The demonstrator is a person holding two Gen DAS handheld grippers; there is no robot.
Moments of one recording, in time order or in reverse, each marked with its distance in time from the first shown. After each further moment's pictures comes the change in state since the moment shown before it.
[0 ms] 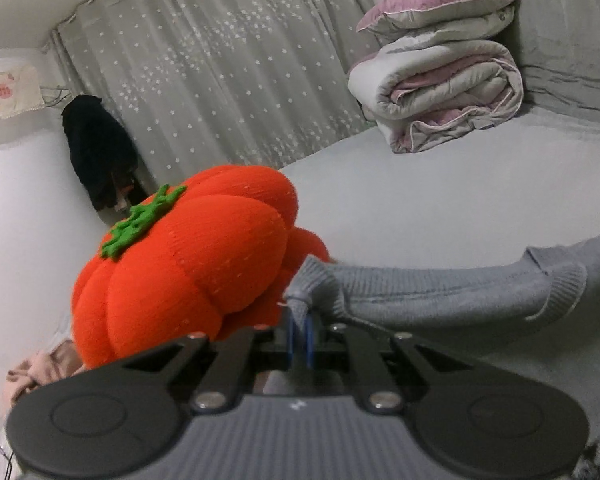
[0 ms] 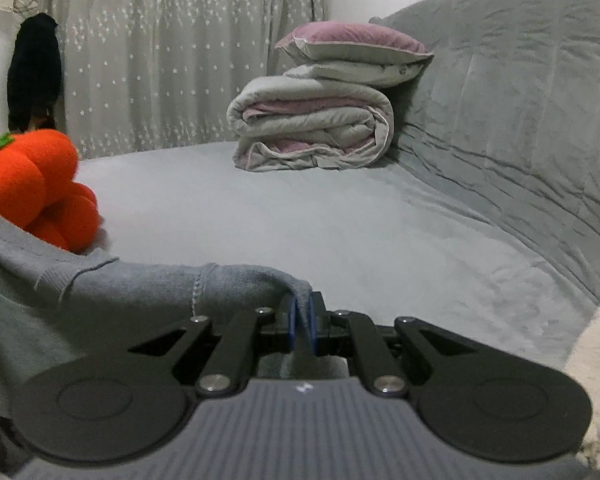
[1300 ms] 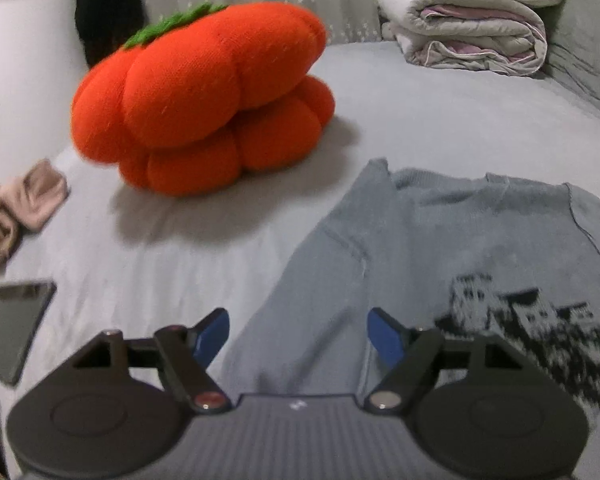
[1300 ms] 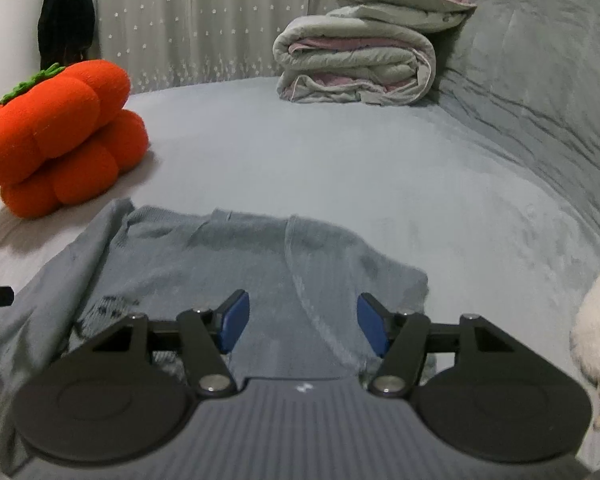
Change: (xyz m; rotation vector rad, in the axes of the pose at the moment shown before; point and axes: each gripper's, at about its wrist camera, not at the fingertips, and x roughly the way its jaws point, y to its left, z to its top) left arm -0.038 0.052 -0.121 -0.267 0.330 -0.151; right arm -0.046 0.033 -0.035 -0.042 0.203 0.110
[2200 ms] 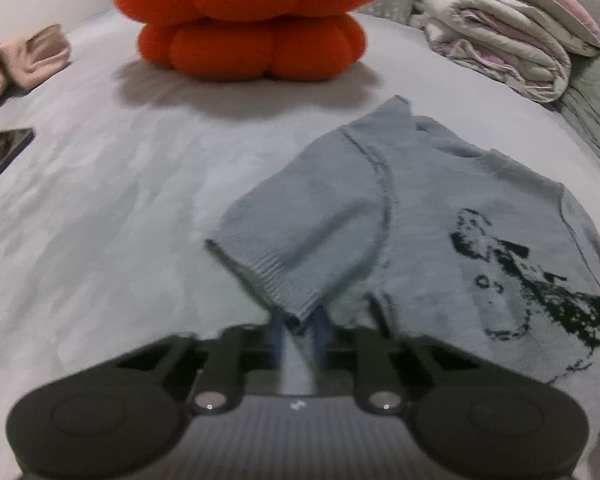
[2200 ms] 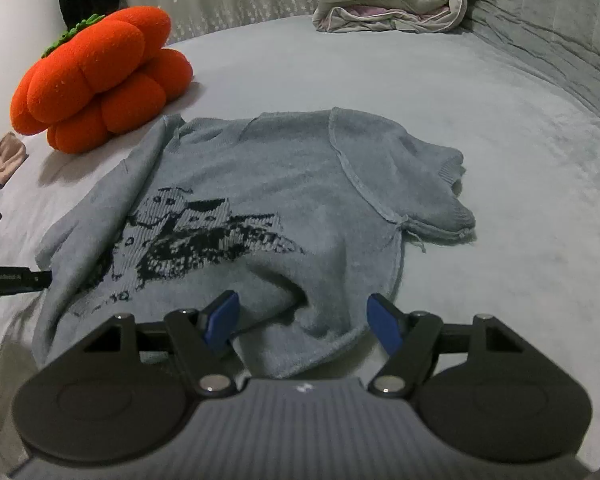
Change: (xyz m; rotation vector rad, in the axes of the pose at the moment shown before) left arm 0.019 0.030 -0.061 -0.236 0.100 -0.140; right arm -0.015 0.004 -0.057 0.040 0.175 0.141
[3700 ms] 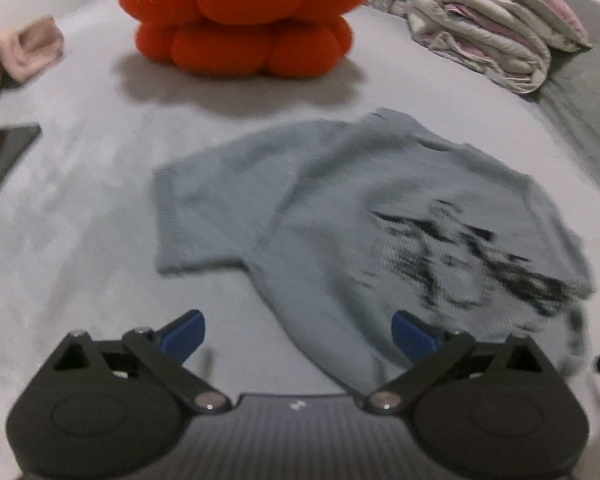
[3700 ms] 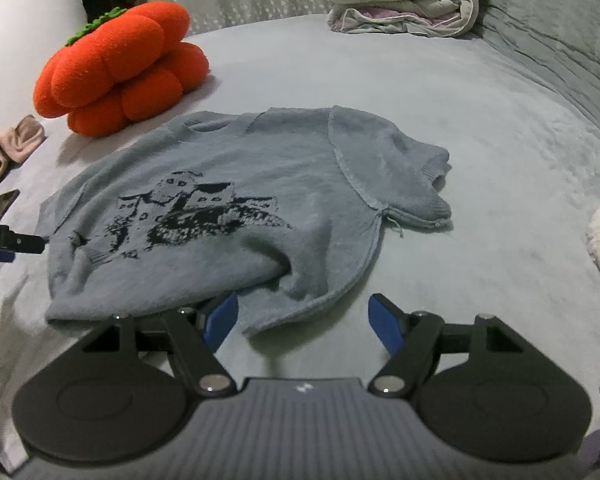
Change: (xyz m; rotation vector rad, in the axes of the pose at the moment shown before) left arm -0.056 0.025 0.006 -0.031 0.102 -0.115; right arm -0.038 -0.018 -0.013 -0.056 0.013 0.039
